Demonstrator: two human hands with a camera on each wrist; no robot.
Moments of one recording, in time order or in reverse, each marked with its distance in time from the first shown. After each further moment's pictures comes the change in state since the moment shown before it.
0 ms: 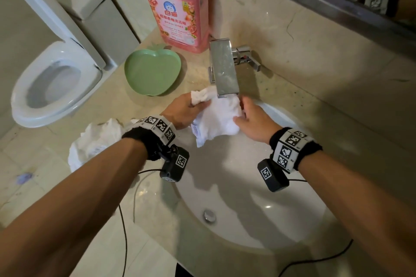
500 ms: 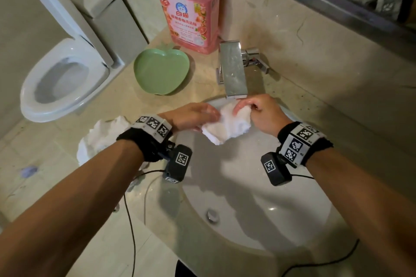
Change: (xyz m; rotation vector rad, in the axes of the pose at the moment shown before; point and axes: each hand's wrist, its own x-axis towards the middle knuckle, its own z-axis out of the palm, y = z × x) left_hand -0.018 0.001 -0.008 -0.358 -0.317 -0.245; right_hand 0.005 -0.017 -0.017 0.039 0.097 -0.205
